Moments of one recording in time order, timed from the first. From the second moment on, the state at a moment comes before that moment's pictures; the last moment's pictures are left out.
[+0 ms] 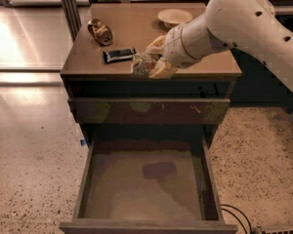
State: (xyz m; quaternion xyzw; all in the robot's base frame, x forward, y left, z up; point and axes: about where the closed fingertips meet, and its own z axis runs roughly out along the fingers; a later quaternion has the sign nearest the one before) arm 0.638 -0.033 0.894 -0.71 0.56 -0.02 0.42
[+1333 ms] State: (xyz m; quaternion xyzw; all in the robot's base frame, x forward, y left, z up) arm 0.724 -0.045 0.893 -0.70 0.57 -0.07 0.43
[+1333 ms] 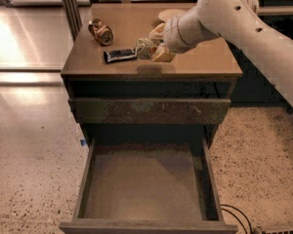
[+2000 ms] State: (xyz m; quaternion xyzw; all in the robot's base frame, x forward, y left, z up) arm 0.750 -0.050 0.872 -0.68 0.59 -0.06 0.42
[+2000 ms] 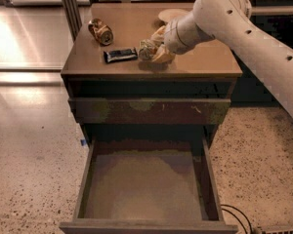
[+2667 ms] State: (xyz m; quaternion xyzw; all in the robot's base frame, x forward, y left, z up) arm 0.747 -0.053 0.855 -0.68 0.61 -0.05 0.41
